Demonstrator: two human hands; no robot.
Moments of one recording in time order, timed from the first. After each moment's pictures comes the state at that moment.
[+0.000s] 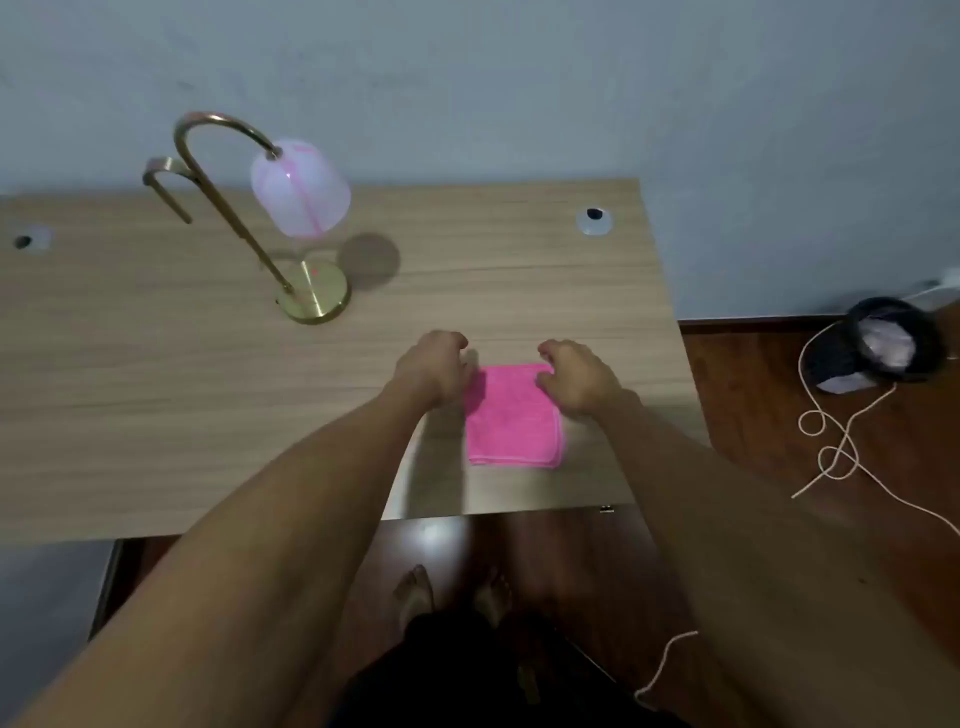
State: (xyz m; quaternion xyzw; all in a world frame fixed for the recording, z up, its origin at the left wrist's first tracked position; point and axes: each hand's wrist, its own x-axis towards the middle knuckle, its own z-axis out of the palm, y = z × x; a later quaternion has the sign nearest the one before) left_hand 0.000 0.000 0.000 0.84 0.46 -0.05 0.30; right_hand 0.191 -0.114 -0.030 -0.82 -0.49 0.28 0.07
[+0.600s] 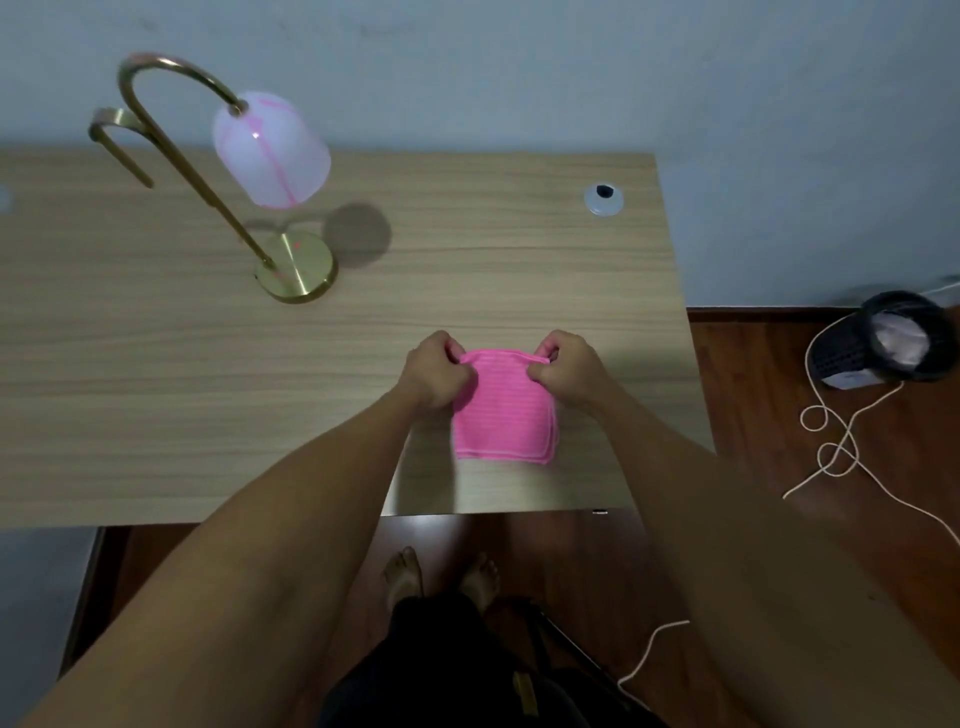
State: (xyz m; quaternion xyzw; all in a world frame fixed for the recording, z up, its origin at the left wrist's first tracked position) left_hand 0.008 -0.006 -0.050 0.67 0.56 0.04 0.48; right_hand 0.198 -0.106 -0.047 -0.82 -0.39 0.35 0.24
